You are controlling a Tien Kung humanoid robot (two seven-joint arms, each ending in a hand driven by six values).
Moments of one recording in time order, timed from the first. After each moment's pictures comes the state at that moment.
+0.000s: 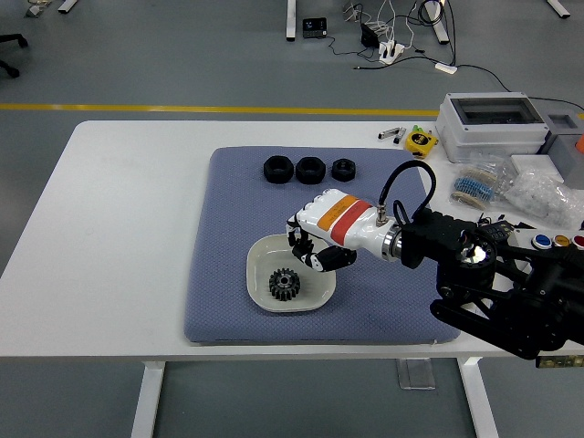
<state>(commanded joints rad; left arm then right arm) -0.13 0.04 -1.12 -0.18 0.72 0.18 0.10 1.01 -0.25 0.16 1.18 -1.86 -0.20 0.04</state>
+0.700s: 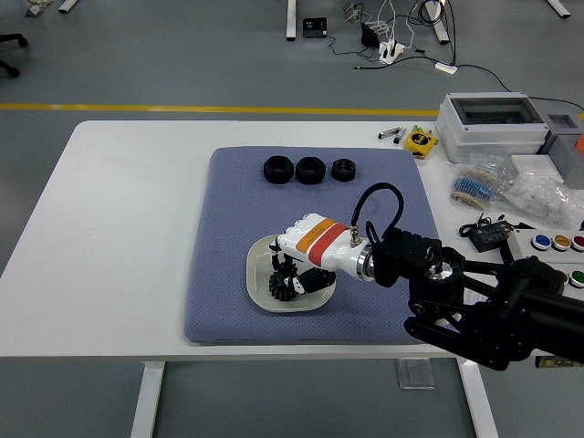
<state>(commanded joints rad) -0.13 0.04 -1.13 -0.18 0.72 0.18 0.10 1.02 -0.17 0.09 1.10 -1.81 -0.19 0.00</state>
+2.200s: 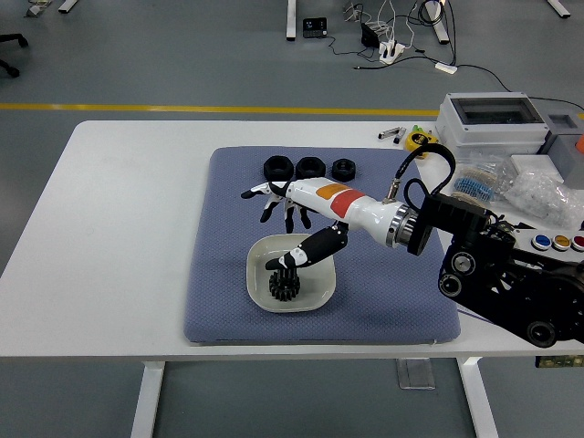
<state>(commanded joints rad) -0.12 0.04 -1.15 -0.18 0.77 0.18 0.11 0.90 -0.30 0.44 1.28 -1.35 -0.07 0.23</state>
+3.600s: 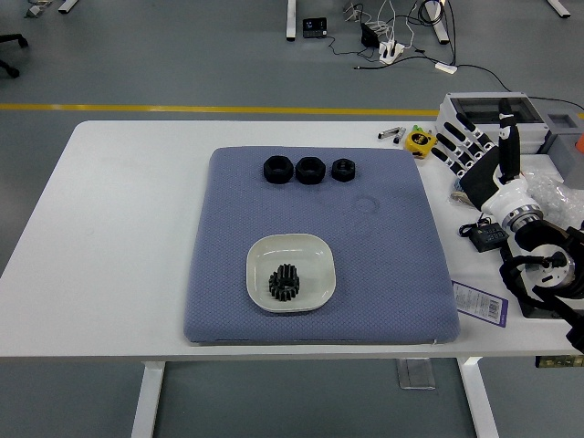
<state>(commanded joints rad) -0.13 0.02 -1.17 -0.18 0.79 0.18 0.11 0.80 -0.37 0.55 0.77 0.17 0.06 0.30</state>
